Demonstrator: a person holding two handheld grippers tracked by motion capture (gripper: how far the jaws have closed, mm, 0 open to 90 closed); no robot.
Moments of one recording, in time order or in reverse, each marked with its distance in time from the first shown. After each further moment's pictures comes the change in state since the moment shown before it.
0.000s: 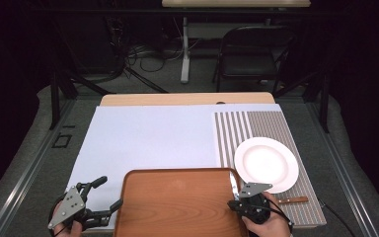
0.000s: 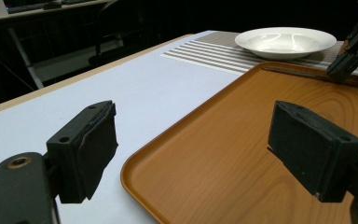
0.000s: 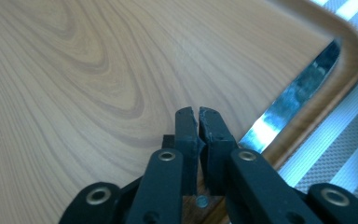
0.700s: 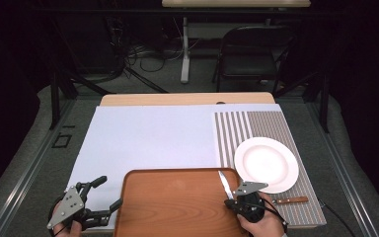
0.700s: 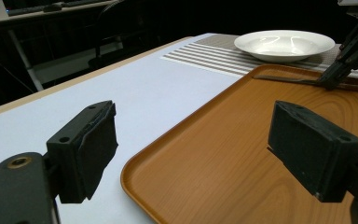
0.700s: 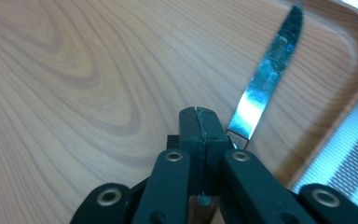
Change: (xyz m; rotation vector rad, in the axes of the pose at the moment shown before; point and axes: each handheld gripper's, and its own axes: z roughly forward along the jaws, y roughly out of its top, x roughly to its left) left arm 0.001 0.001 0.000 -0.010 -0.002 0.002; right arm 0.003 0.001 0.013 0.006 -0.021 0.085
